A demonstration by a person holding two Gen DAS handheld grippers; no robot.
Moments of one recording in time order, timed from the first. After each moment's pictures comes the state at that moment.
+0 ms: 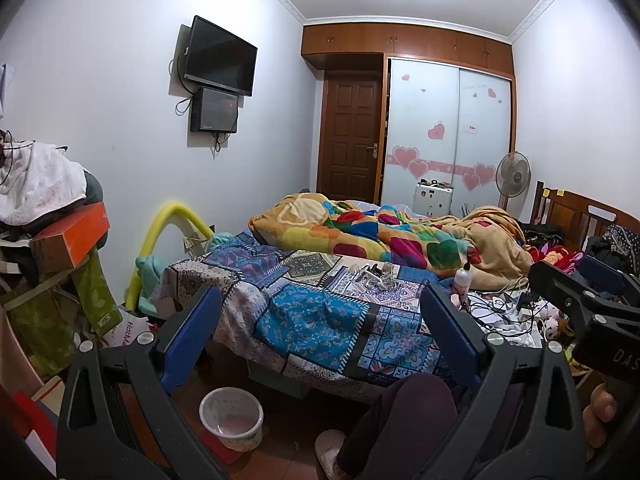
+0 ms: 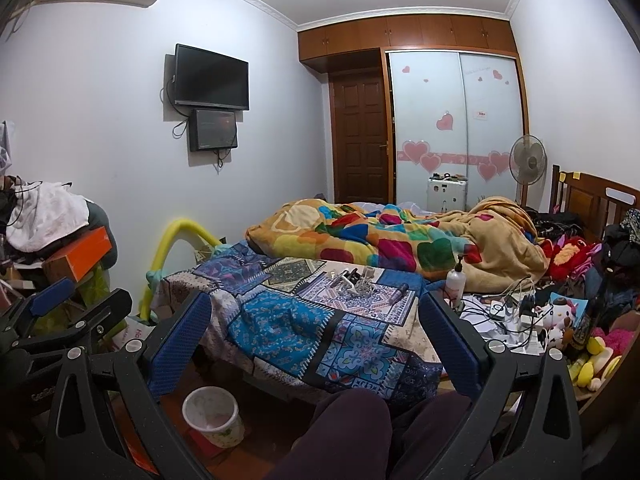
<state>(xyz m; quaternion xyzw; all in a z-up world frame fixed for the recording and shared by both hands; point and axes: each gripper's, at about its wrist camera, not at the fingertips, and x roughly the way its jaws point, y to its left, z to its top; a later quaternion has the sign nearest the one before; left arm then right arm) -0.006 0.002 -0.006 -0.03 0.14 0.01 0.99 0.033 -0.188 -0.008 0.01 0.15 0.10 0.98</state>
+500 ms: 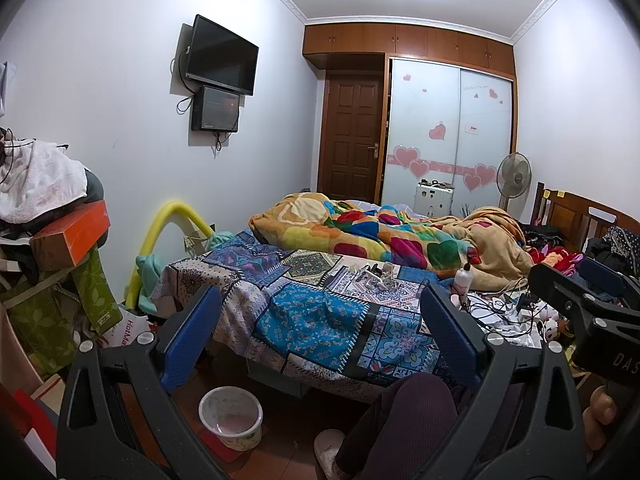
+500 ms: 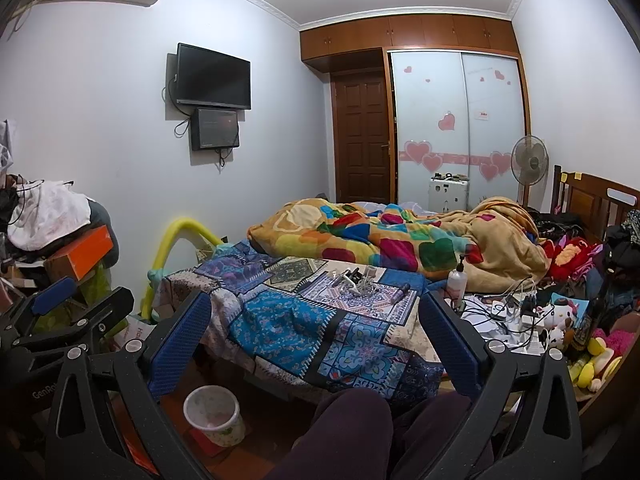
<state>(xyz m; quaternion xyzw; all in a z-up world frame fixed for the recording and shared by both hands) -0.006 0.004 -0.007 -0.04 0.14 0.01 0.99 0.033 -0.186 -0.008 0.01 0.15 0.10 0.98</state>
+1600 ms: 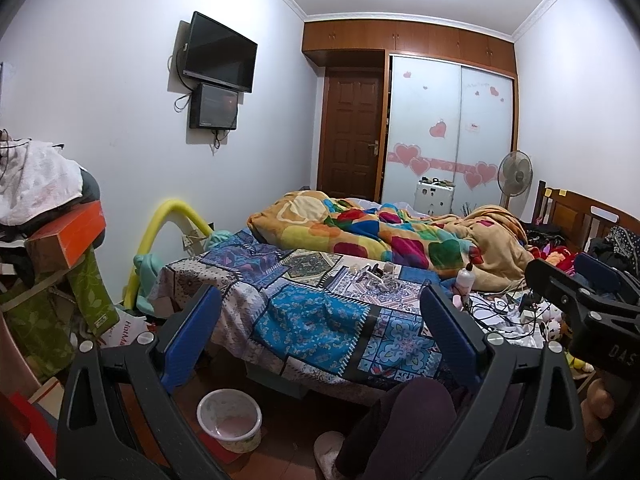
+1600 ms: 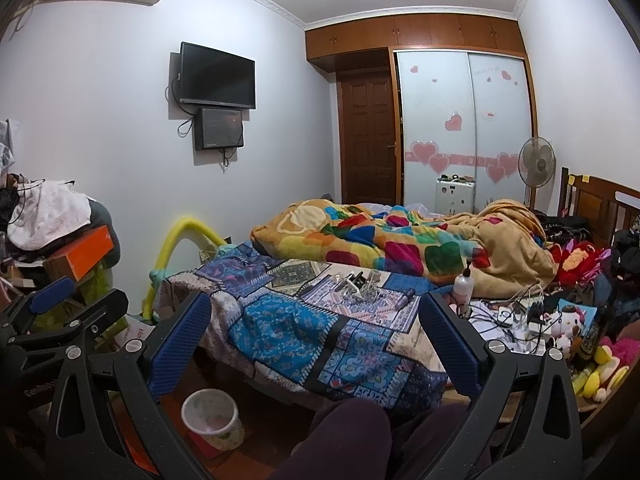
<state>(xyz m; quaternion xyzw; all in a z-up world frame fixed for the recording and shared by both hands) 0.015 0.006 -0.007 -0.04 0.15 0.01 0.99 0.051 -0.184 -0.007 0.00 0.15 0.11 0.98</state>
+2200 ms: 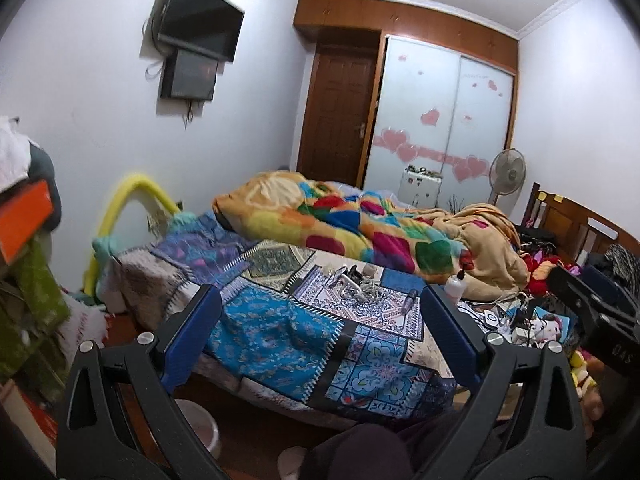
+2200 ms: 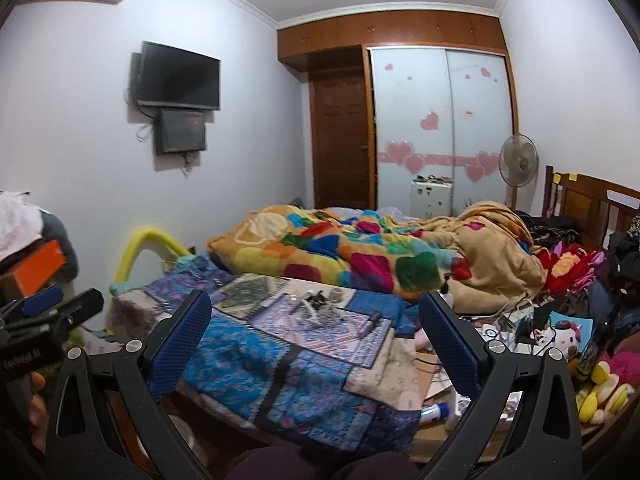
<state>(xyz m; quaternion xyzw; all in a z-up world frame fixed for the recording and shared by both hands) 0.168 -0.014 -0.023 -0.08 0.19 -0.02 0.98 0.155 -0.235 -0.018 0.01 0.15 0.06 0.99</state>
